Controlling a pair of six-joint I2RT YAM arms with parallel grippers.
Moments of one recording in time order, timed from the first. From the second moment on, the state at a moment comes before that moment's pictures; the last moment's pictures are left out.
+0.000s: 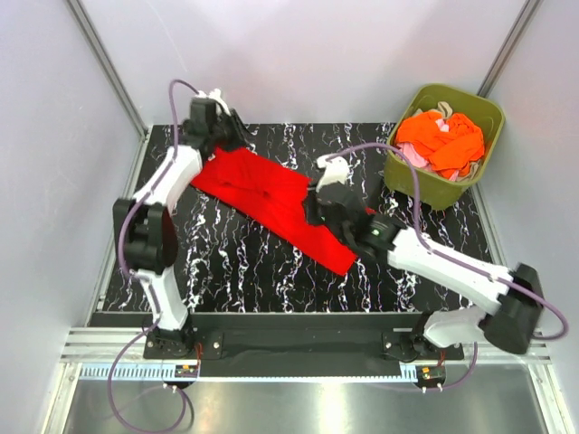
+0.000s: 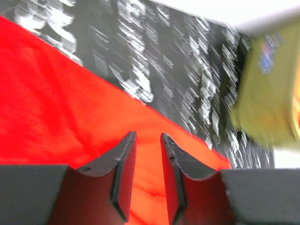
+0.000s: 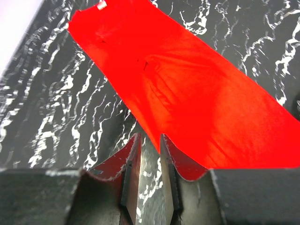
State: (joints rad) left arm -0.15 1.94 1.71 -0.32 0.32 -0.55; right arm 0.94 1.35 1.13 -0.21 0.47 0.45
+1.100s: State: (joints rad) left arm -0.68 1.82 1.08 -0.28 0.14 -0.63; right arm 0.94 1.00 1.13 -0.52 0.41 0.66
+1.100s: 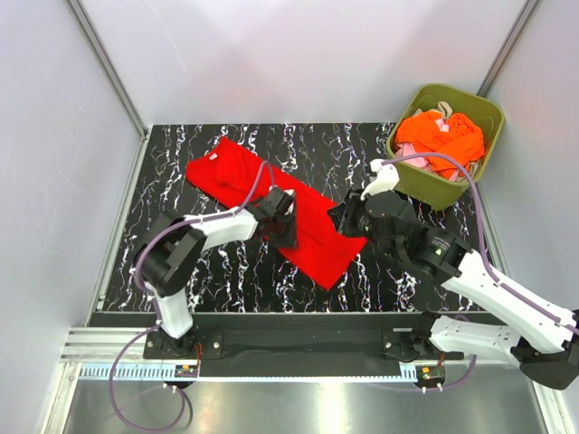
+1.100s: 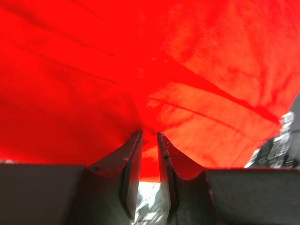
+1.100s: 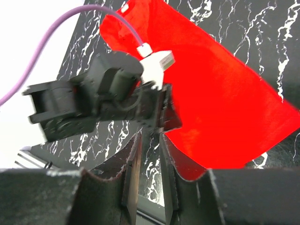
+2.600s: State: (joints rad) left arm -0.10 2.37 2.00 -0.71 0.05 -0.46; right arm 0.54 1.55 0.80 -0.42 -0.09 0.66
